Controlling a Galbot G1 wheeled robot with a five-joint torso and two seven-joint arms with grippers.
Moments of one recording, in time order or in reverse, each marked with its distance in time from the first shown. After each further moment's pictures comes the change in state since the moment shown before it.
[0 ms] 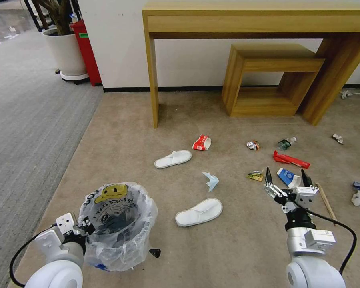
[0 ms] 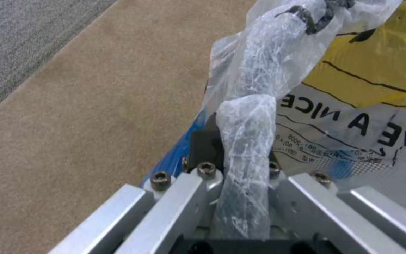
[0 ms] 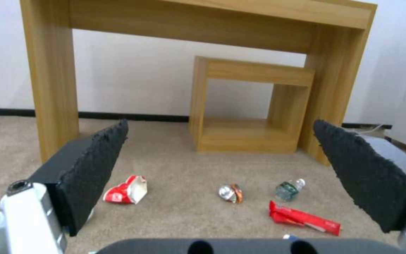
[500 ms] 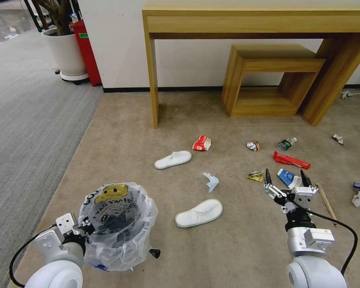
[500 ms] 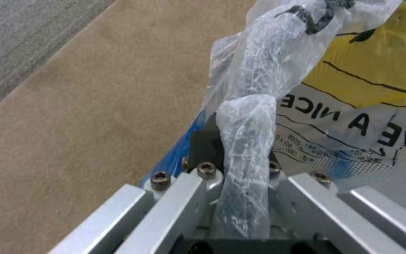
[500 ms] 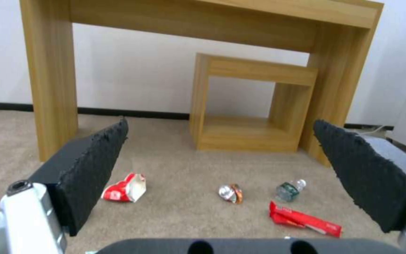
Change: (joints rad) left arm 0.000 -0.001 0.001 0.002 0.001 -0.002 0.000; right arm 0.000 0.002 0.002 0.000 -0.013 -0.009 -0.009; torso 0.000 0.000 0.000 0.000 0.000
